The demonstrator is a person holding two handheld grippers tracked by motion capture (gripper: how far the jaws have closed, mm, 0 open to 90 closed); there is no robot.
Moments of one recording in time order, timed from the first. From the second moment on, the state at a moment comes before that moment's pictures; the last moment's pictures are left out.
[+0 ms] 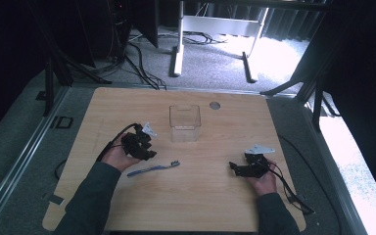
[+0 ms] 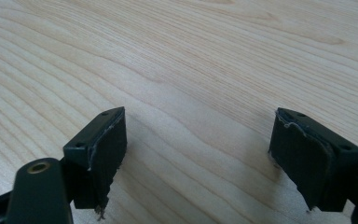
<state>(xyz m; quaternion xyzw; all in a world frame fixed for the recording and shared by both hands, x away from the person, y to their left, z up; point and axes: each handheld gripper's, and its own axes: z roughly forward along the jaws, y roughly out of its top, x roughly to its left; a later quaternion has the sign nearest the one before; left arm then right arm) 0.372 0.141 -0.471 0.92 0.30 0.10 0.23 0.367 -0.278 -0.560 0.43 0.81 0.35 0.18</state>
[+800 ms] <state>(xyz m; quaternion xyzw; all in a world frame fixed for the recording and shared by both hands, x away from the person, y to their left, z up) 0.378 0.137 -0.478 0.93 0.30 0.09 0.20 0.367 -0.278 -0.560 0.42 0.81 0.35 0.18</state>
